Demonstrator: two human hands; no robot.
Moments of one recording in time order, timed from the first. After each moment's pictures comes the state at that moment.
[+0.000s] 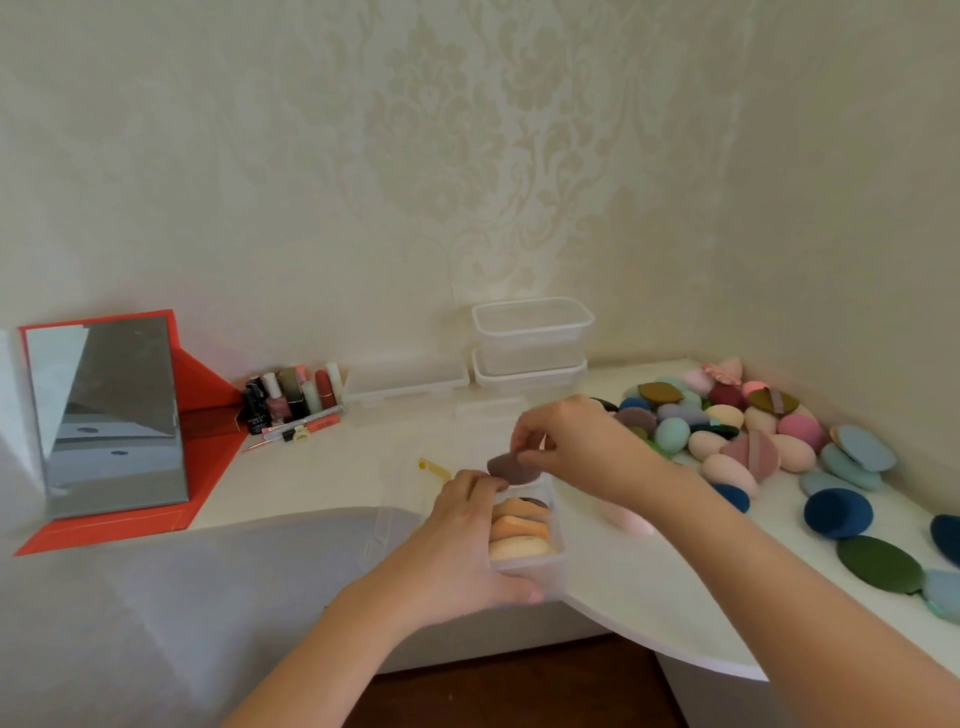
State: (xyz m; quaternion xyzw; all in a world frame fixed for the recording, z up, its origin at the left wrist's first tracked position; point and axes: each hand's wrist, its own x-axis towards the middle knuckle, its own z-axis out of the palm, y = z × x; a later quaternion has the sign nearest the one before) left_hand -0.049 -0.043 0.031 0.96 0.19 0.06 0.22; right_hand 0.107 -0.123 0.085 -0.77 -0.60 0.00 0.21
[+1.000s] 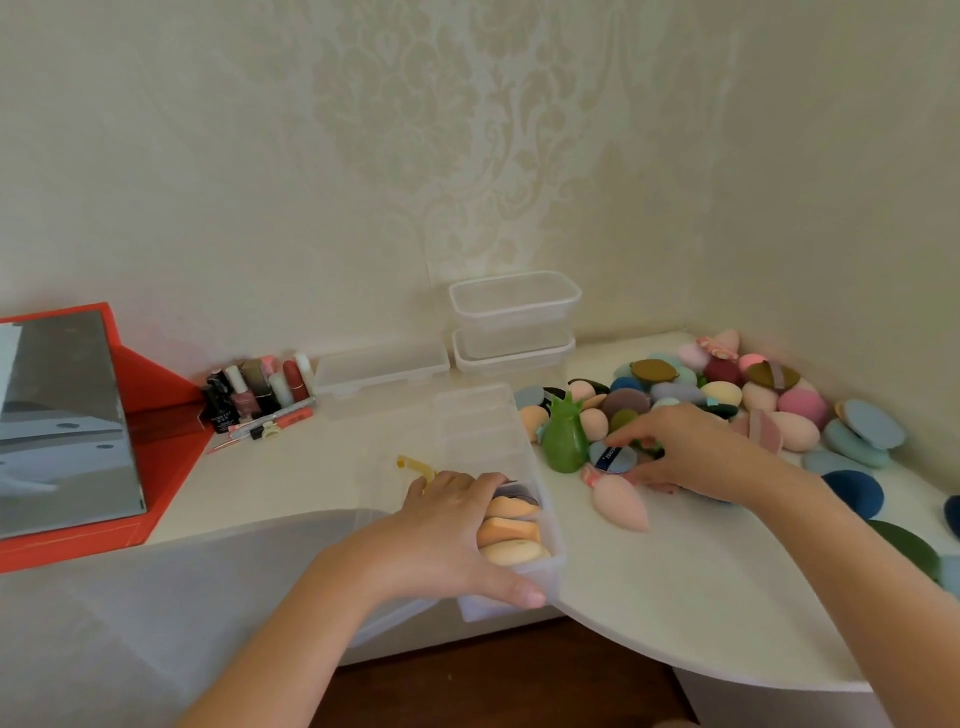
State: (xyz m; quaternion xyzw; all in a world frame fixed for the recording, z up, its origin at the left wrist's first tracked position) left_hand -0.027 -0.032 0.054 0.97 0.17 -0.09 0.18; right_hand 0.203 -0.173 0.036 -0.84 -0.52 0.05 0.14
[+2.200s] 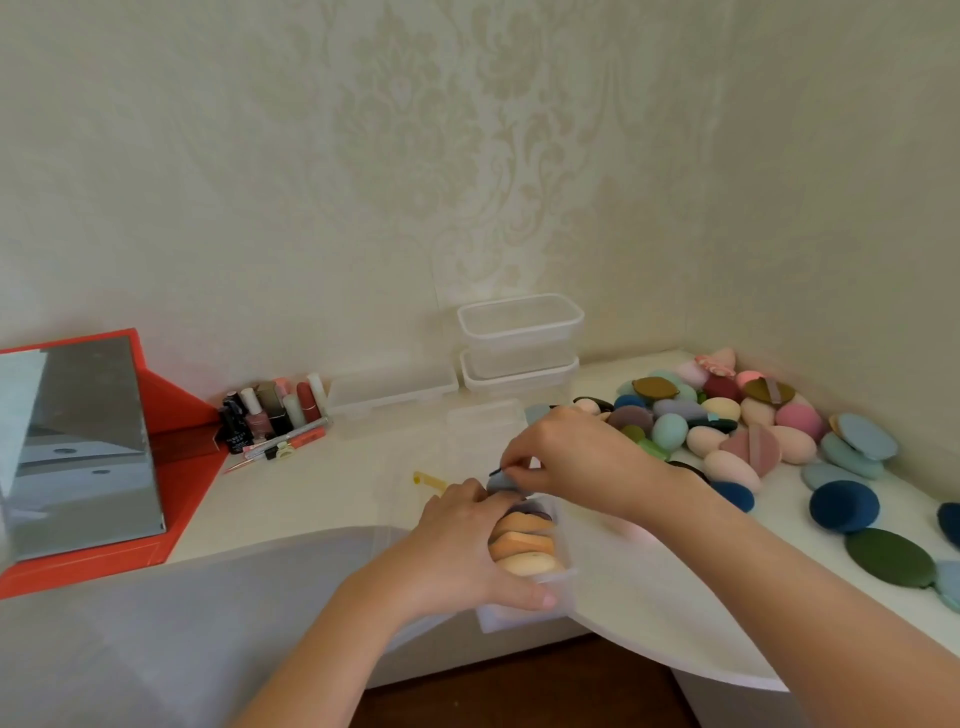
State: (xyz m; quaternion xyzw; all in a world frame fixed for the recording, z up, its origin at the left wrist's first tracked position) left_hand -0.032 -0.022 0.037 0.96 0.18 -0.04 0.21; right_hand 0.112 -0.113 0.077 -0.74 -0.65 -0.07 0.13
